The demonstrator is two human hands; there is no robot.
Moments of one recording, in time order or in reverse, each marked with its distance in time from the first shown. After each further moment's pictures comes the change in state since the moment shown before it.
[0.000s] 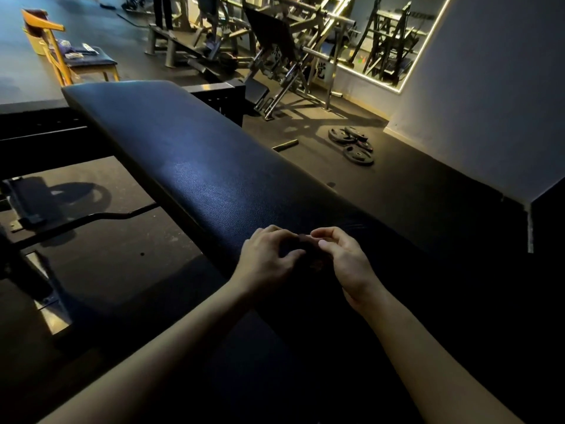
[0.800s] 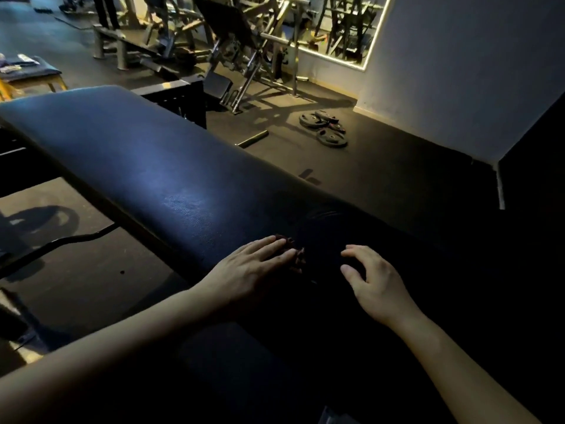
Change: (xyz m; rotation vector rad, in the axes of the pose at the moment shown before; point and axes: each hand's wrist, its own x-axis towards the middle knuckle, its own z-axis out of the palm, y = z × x) left_hand 0.011 -0.034 0.012 0.462 -0.356 0.672; right_hand -0.031 0.053 -0.088 -0.838 0.202 -0.190
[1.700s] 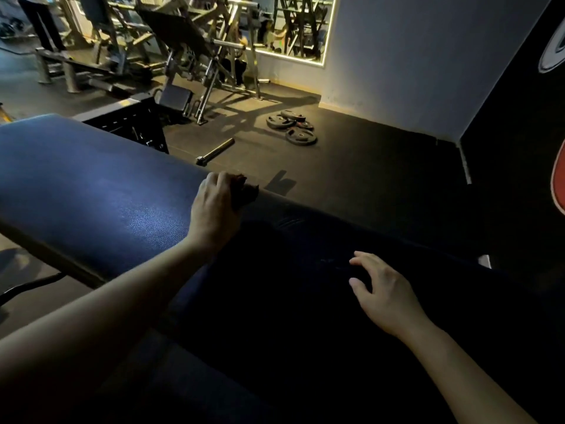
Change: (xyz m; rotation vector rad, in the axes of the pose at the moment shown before) left_hand 0.140 -0.051 -0.018 -0.076 0.450 -0.464; right_hand -0.012 0.052 -0.034 -0.095 0.005 0.213
